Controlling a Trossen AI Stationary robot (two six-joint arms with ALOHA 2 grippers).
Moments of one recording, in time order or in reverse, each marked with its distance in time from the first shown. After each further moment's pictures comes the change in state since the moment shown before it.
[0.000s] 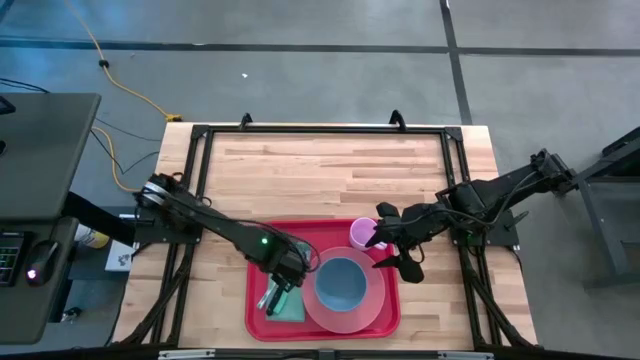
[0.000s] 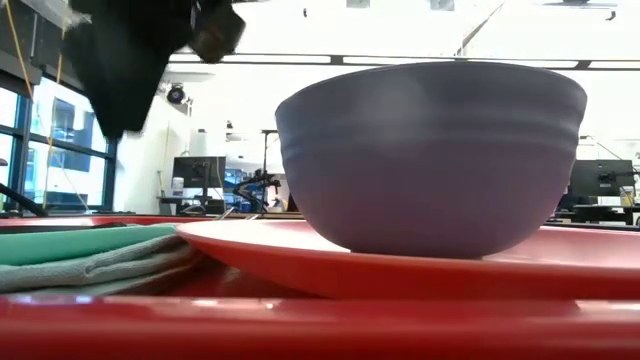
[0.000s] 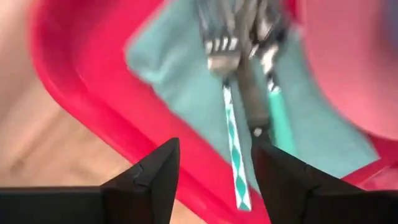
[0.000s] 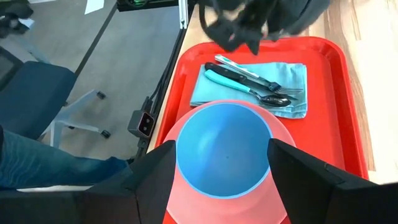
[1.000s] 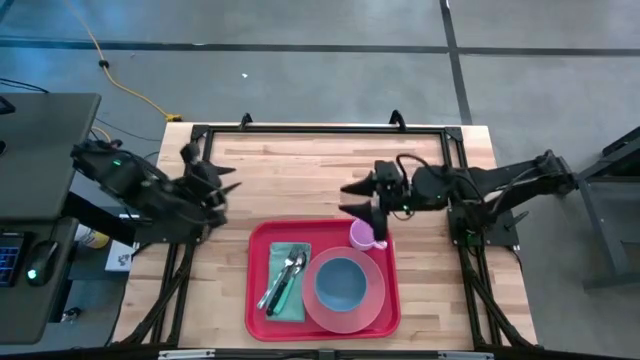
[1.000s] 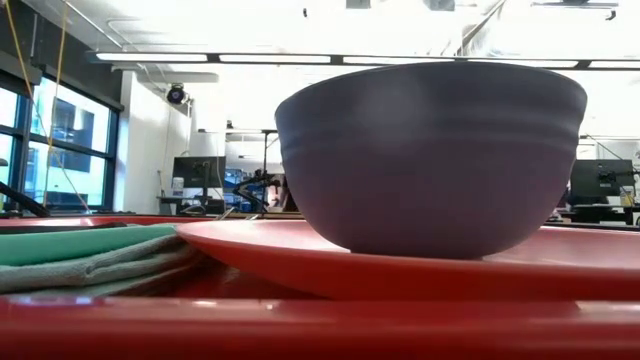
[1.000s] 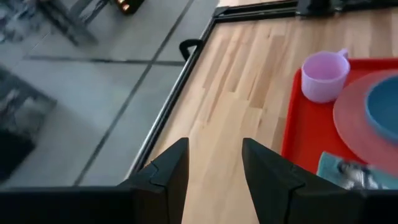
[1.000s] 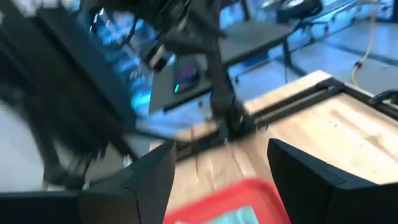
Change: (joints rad) left arm -0.134 -0.640 0.185 -0.335 -0.904 0.716; right arm -0.163 -0.010 0.000 0.481 0.308 0.165
